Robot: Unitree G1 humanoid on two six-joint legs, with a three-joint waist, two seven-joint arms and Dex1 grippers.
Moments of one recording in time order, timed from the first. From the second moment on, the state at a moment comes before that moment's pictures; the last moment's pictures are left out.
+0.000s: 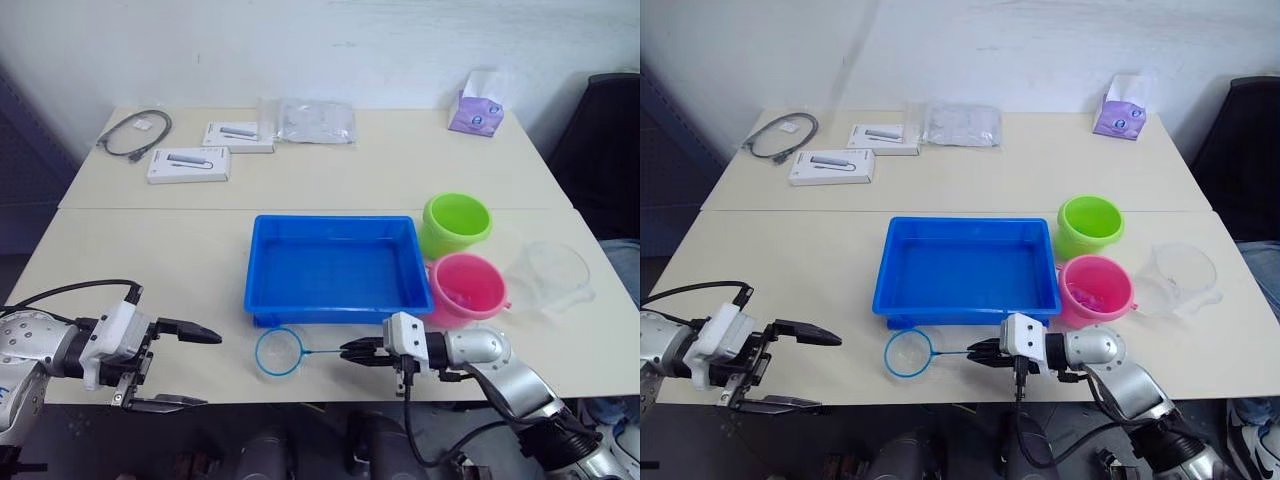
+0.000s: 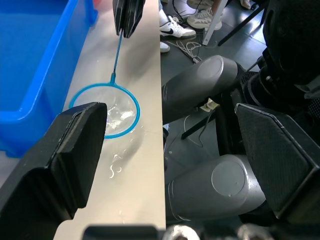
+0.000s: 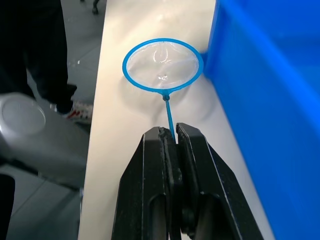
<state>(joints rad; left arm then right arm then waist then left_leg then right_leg) 0.08 0.96 0.27 -0.20 -0.61 0.16 -1.49 -0.19 -0.61 0.35 -0.07 0.24 -0.02 1.09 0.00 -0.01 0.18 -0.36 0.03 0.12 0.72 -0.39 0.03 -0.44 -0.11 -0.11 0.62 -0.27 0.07</state>
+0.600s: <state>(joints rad) 0.12 0.94 0.35 0.00 -0.48 0.08 -1.35 0.03 -0.83 -0.02 -0.45 0.57 0.16 1.18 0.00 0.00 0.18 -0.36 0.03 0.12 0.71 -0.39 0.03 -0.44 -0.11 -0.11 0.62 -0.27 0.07</state>
